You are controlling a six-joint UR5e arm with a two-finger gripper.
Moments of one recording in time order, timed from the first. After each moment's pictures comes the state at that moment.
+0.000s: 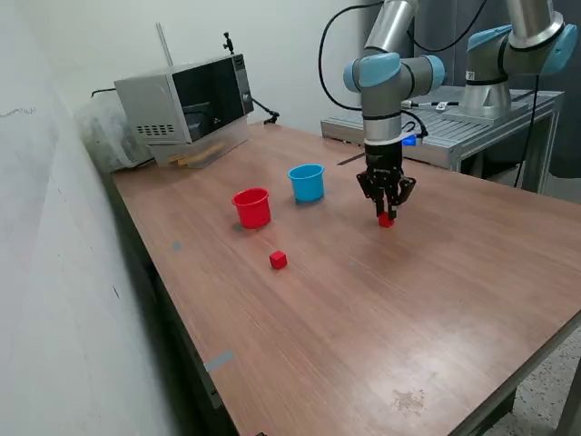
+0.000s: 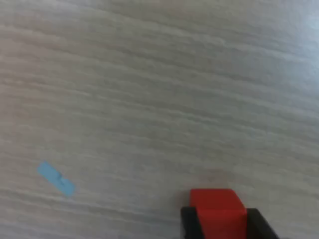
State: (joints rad) arm 0.03 -0.96 1.81 -2.48 -1.52 2.99
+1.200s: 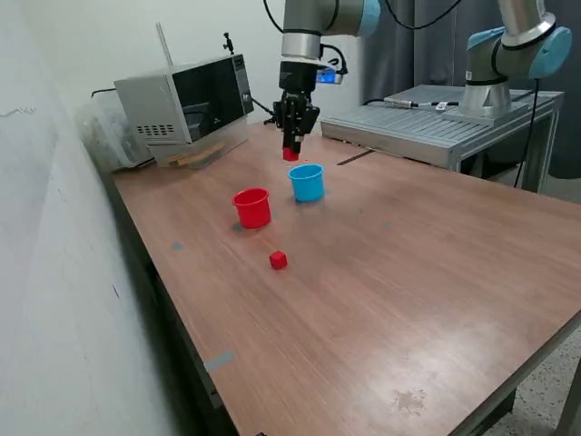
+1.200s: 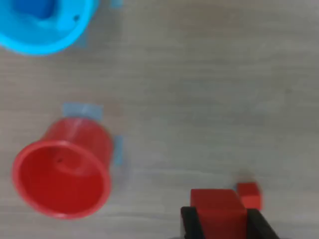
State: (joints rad) arm -0.16 -1.06 1.55 -2.37 -1.53 2.95
